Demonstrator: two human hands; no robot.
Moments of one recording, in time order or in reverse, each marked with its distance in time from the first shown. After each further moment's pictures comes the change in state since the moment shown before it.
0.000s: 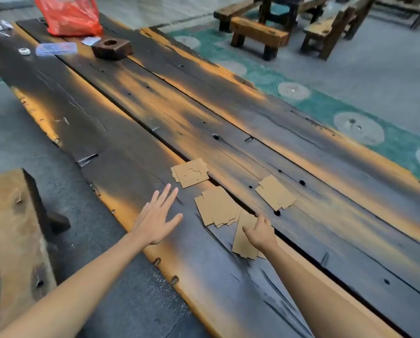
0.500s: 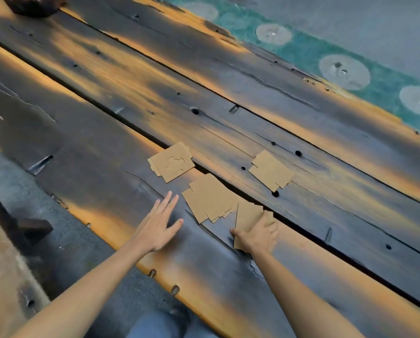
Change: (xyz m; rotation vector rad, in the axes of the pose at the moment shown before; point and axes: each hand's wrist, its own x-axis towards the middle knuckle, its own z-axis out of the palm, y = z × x) left_hand 0.076 -0.019 0.048 -0.078 -0.314 0.037; right_hand 0.025 0.006 0.055 -0.019 0.163 0.468
